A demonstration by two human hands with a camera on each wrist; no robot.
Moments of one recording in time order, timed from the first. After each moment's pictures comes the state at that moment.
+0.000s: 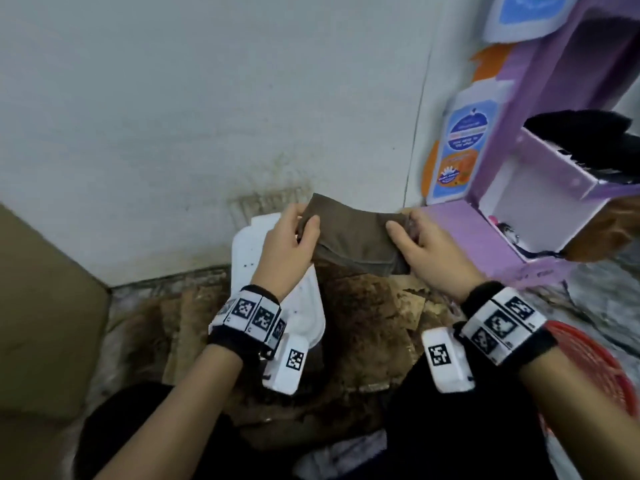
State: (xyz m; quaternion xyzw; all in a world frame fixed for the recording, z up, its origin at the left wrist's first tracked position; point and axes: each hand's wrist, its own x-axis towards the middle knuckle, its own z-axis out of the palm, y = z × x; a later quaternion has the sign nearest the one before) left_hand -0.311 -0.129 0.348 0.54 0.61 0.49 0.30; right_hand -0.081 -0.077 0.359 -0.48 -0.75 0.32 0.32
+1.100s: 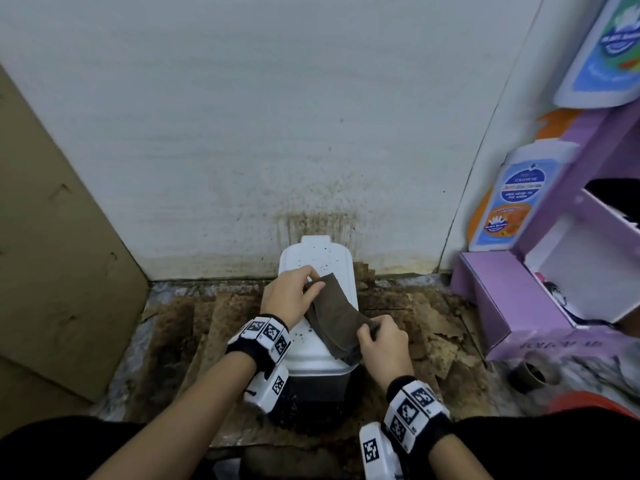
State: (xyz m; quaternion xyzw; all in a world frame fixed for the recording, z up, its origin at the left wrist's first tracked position) left_hand -0.399 -0.148 0.273 0.59 0.76 0.26 0.07; right_hand -0.196 -0.150 0.261 -0.61 -0.65 0.39 0.22
